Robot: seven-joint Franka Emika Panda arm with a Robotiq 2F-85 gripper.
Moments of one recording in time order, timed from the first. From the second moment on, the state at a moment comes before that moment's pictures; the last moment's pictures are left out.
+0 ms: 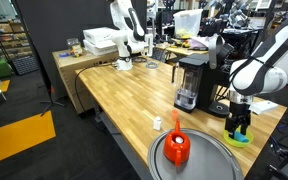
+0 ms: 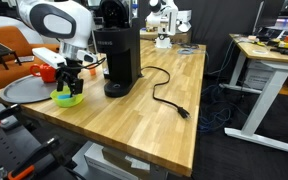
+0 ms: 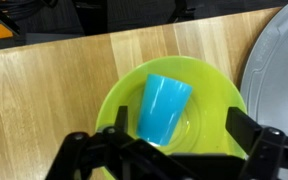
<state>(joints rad) 0.04 0.39 0.13 -2.53 0.31 2.58 -0.18</state>
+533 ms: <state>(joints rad) 0.03 0.41 0.13 -2.51 0.31 2.58 -0.19</state>
